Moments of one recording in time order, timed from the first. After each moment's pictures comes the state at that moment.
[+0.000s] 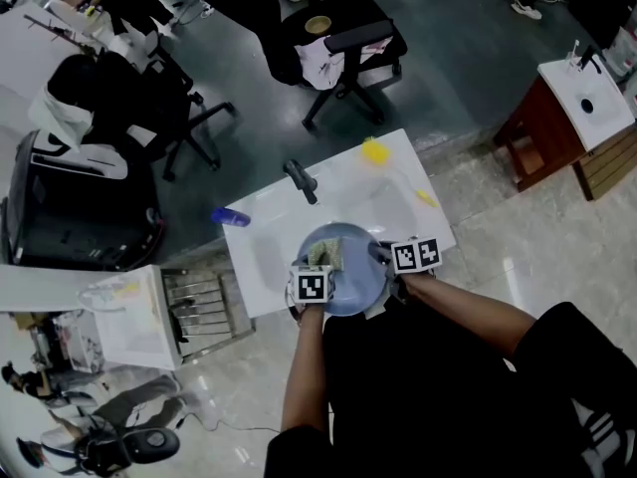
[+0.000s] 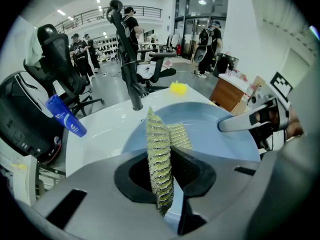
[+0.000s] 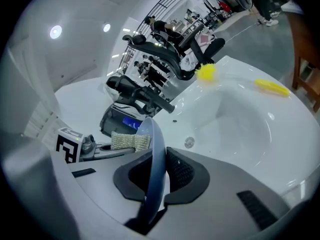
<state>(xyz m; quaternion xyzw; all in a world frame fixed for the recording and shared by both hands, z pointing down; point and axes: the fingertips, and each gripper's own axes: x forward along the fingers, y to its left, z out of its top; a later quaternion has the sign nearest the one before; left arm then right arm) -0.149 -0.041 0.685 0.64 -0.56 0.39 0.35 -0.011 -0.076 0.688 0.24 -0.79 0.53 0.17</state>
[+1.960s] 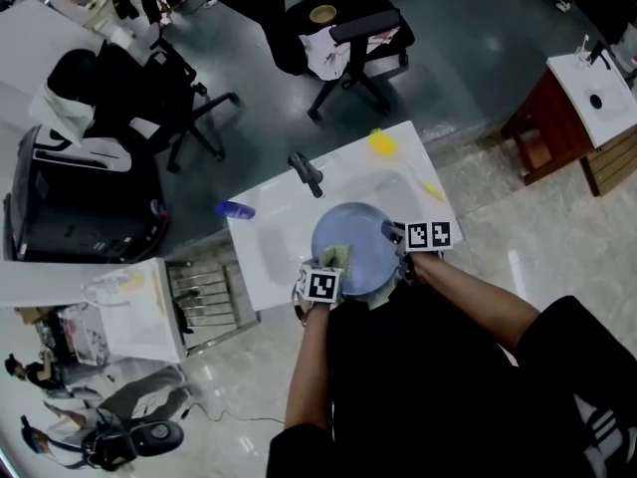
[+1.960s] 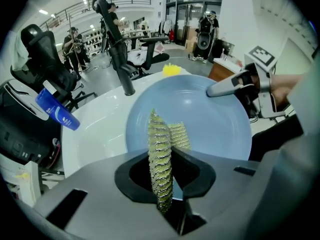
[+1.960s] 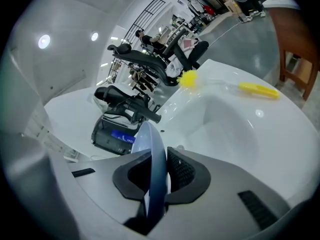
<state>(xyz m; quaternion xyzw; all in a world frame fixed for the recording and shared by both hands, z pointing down) -0.139 -0.016 0.711 0.65 -0.51 0.44 0.36 0.008 -0.118 0.706 0.30 -0.76 0.56 0.15</state>
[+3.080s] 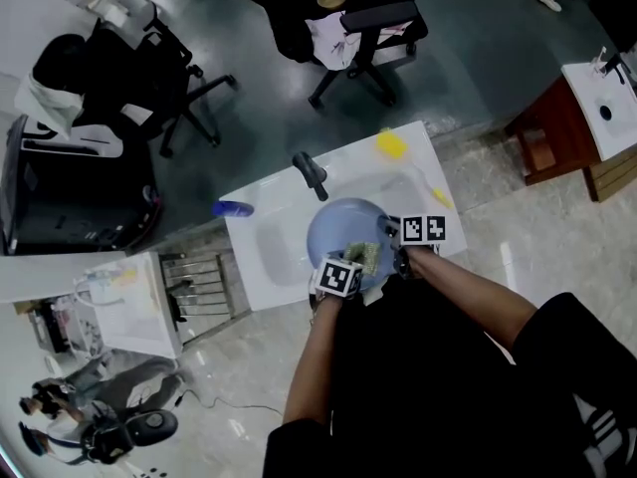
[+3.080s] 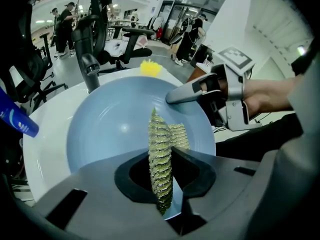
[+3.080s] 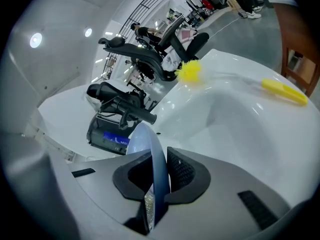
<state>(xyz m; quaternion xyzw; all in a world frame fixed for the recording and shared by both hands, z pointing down) -0.075 -0.046 0.728 0.71 -0.39 0.39 0.43 -0.023 -0.152 0.734 0.30 -0.74 0.58 0.18</state>
